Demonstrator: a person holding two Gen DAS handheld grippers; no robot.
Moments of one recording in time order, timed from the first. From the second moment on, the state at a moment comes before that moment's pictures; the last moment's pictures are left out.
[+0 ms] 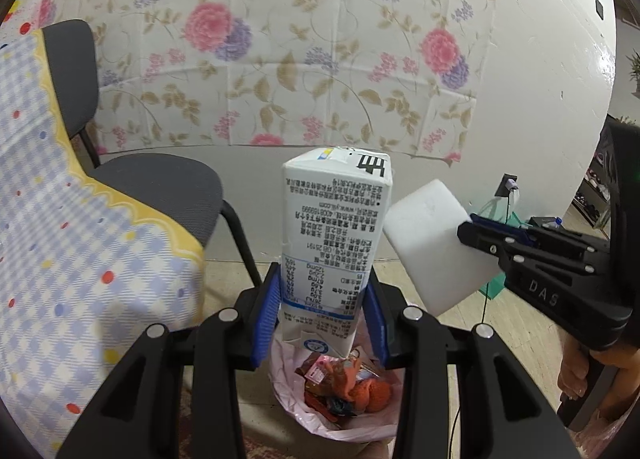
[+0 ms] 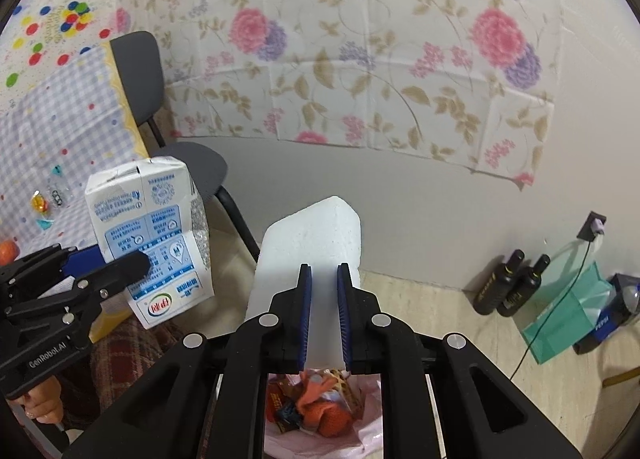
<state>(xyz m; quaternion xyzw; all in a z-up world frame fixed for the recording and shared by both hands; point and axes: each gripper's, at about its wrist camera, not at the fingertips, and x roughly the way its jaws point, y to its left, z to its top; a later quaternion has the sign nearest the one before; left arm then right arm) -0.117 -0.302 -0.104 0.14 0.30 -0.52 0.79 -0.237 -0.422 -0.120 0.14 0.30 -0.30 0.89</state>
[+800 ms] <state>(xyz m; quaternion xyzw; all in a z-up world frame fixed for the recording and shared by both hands) -0.075 -0.224 -0.059 0.12 0.27 -0.41 0.86 -0.192 -0.388 -0.084 0.14 0.27 -0.22 0.93</state>
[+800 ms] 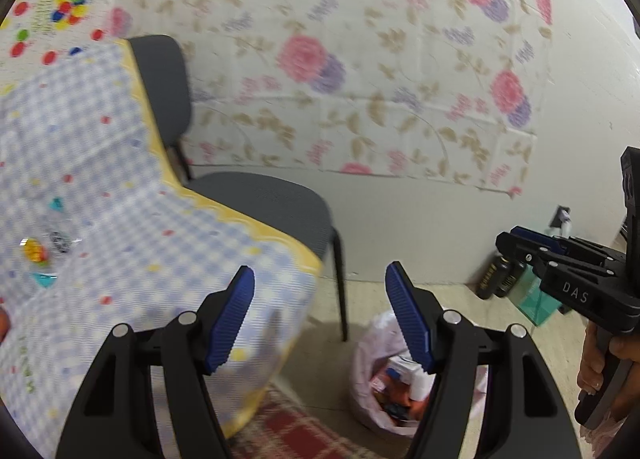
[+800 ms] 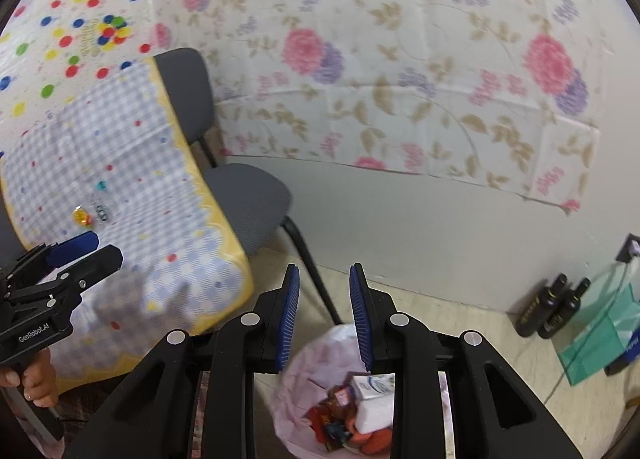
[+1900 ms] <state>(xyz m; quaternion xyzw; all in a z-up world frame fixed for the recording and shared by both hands) 0.098 0.041 -0.018 0.01 0.26 -0.05 0.96 0.077 -0.222 -0.044 0.05 0.29 0.05 0.96</state>
